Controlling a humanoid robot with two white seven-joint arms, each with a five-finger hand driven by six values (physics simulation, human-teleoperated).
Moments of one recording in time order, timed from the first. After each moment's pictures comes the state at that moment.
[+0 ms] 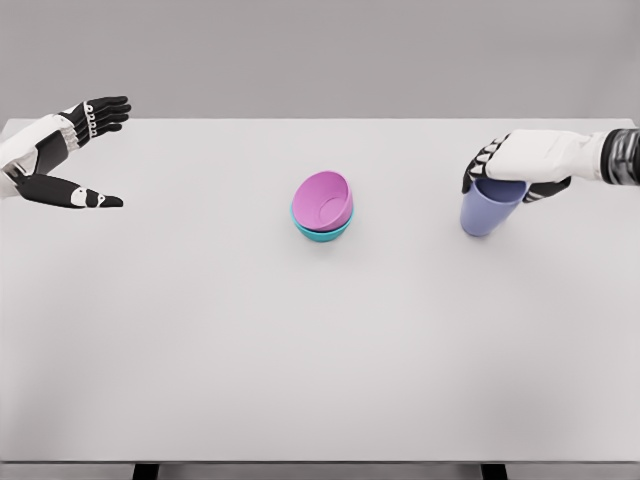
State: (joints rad) left arm -0.36 0.78 -0.22 -1.40 0.51 -0.23 -0.61; right arm -0.89 -0.85 0.81 -1.32 0.50 -0.61 0.61
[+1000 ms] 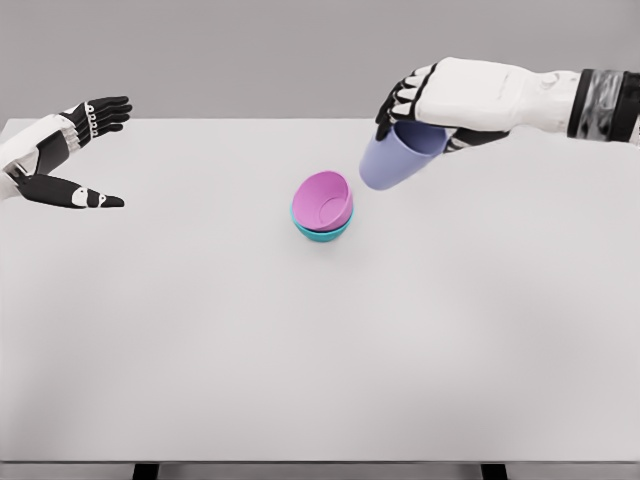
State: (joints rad) left arm -0.36 0.78 -0.22 -1.40 0.51 -0.23 -0.61; right arm -0.92 -0.73 0.64 -1.54 0.32 -0.61 0.61
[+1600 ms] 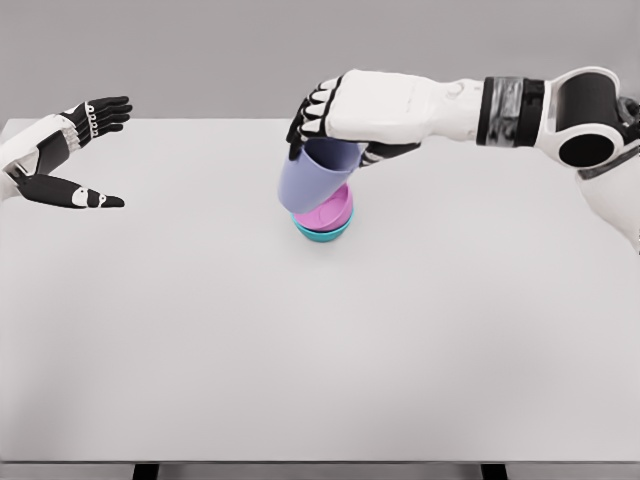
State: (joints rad) left arm -0.36 0.78 -0.22 -1.40 0.51 -0.22 -0.61; right arm -0.95 -0.53 0.70 -1.53 0.32 -0.61 0.61
